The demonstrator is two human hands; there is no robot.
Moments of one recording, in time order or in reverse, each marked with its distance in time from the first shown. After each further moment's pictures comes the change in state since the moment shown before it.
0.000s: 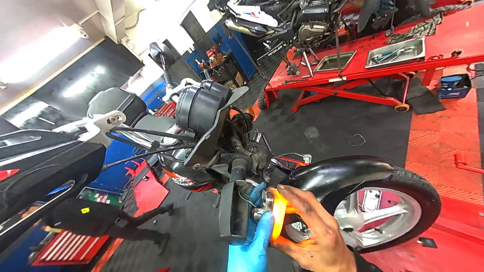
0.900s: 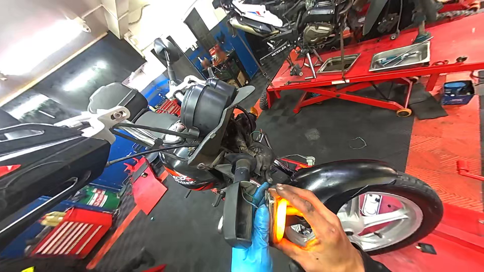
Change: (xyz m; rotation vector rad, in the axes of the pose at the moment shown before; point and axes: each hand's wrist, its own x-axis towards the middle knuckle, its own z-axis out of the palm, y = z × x) left_hand 0.005 -0.011 0.001 -0.041 0.032 0.139; right_hand 0.014 0.000 -0.006 0.020 -0.107 -0.021
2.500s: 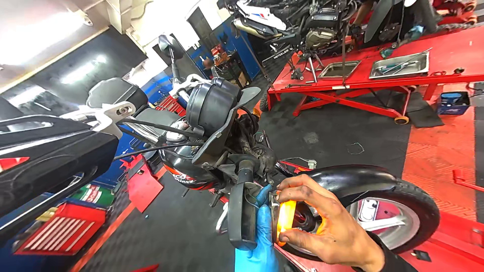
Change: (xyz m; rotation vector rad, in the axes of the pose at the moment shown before) left_hand -0.001 0.004 0.006 0.100 0.112 -0.034; right_hand 0.033 0.003 -0.029 0.123 -0.221 0.079
